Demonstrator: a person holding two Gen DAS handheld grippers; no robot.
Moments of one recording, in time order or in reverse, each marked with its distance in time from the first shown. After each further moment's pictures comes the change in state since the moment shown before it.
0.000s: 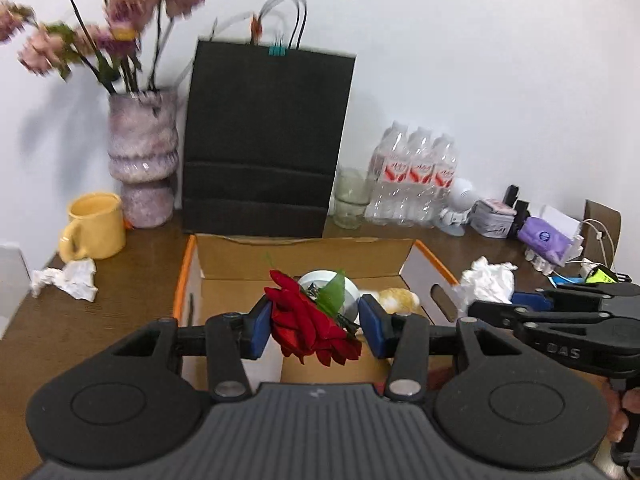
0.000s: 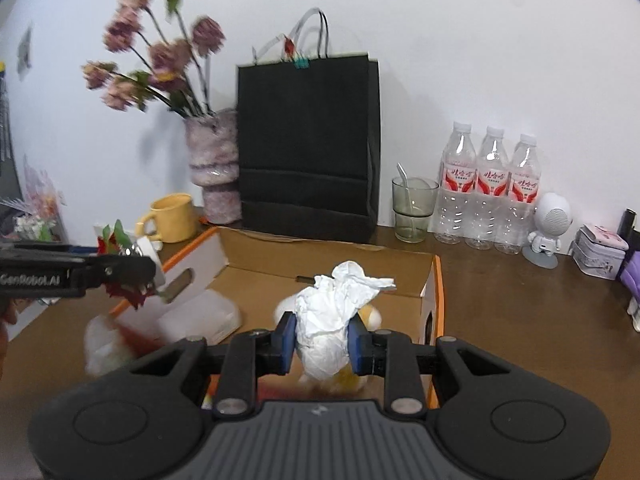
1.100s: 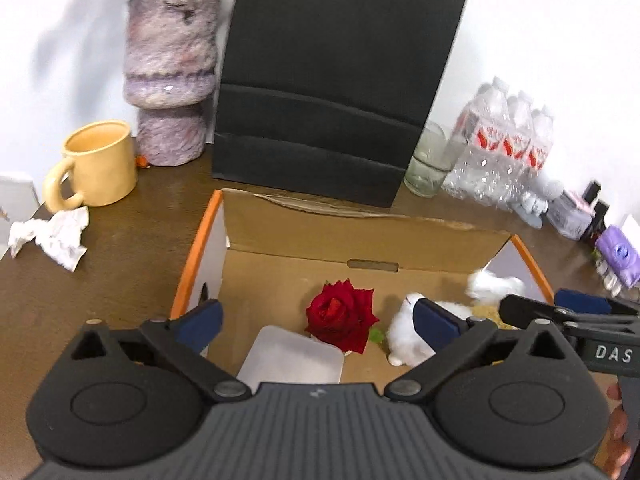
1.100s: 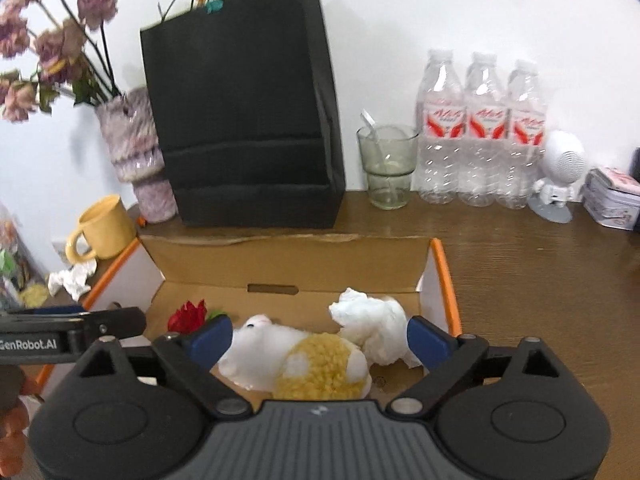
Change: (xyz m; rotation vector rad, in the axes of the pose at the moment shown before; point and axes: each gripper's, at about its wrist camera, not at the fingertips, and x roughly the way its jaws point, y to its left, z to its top) left arm 0.094 0.041 0.015 -0.160 0.143 0.122; right arm 0.095 -0.023 0.025 0.173 0.099 -0.067
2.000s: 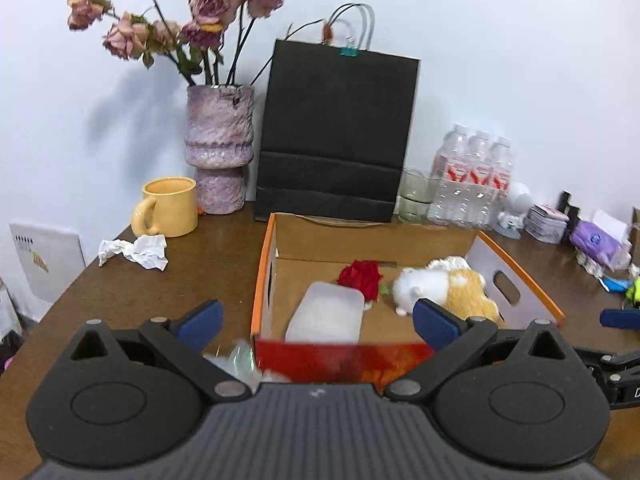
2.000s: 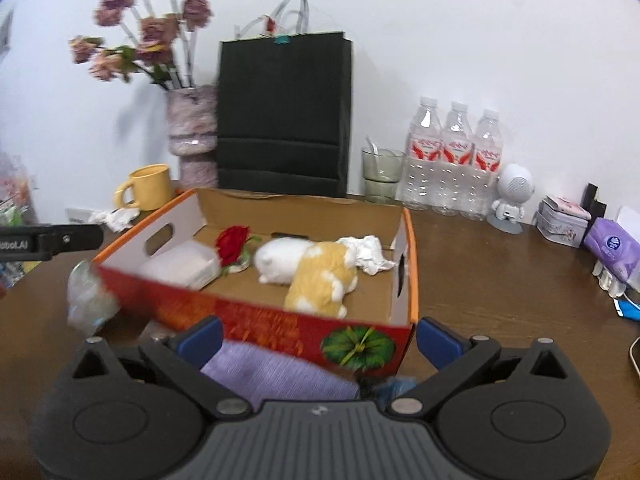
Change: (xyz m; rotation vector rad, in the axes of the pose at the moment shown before) left arm -0.132 0.016 -0.102 0.126 -0.258 0.035; right arm -0.130 0.019 -0.120 -0.171 -0.117 -0.027
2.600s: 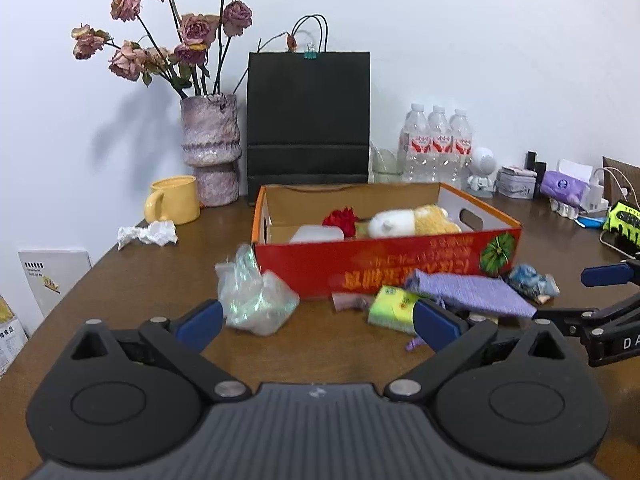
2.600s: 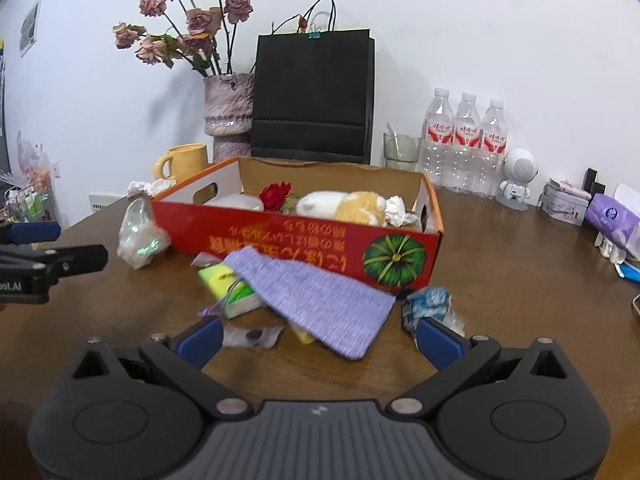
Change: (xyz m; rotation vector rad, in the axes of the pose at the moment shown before) left arm -0.067 -0.011 -0.083 0.119 -0.046 -0.013; right arm -0.044 0.029 -0.071 -0.010 -0.015 0.027
